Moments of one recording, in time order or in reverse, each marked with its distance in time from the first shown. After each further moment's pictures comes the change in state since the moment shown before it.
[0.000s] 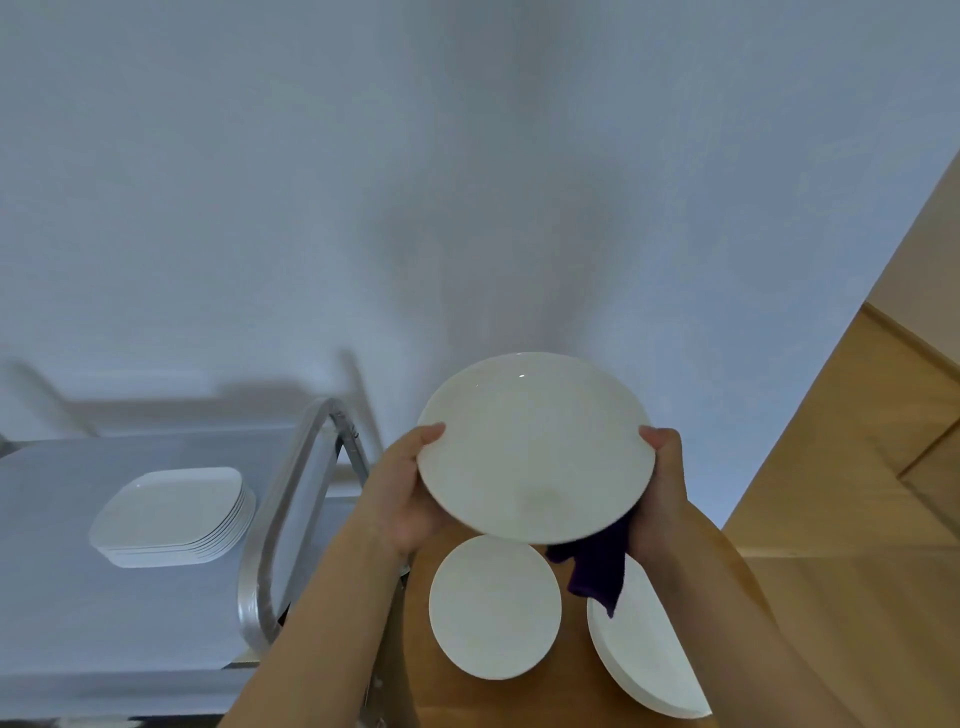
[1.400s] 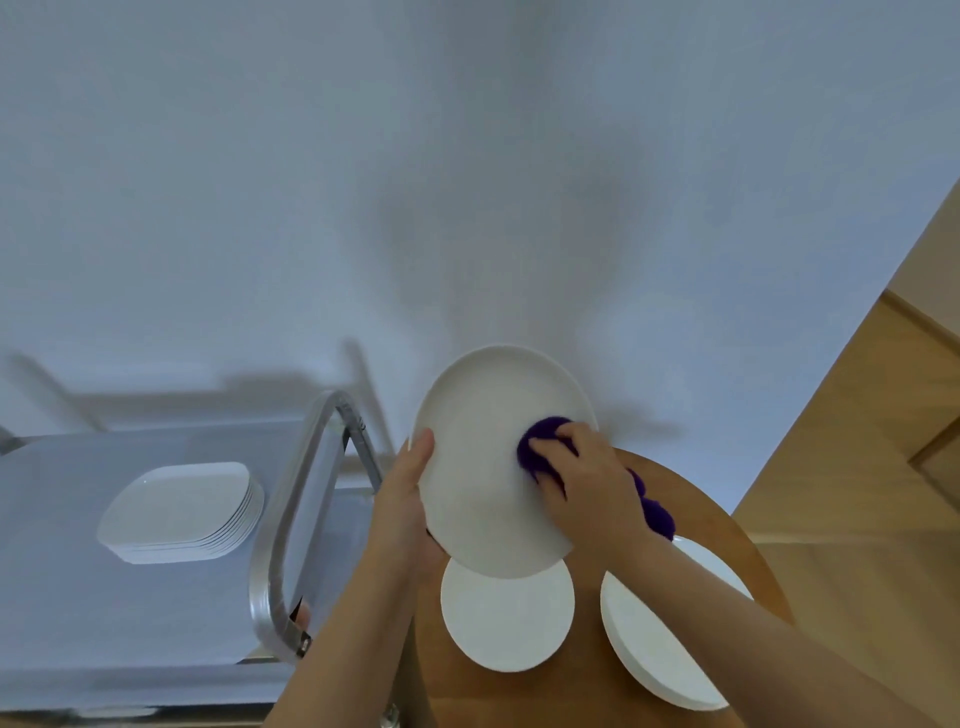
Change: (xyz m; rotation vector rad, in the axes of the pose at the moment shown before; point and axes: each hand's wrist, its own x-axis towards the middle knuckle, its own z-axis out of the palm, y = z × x) left_hand 0.000 -0.020 -0.013 -0.128 -0.148 0.293; right_hand 0.017 0.039 0.021 -1.646 0.061 -0.962
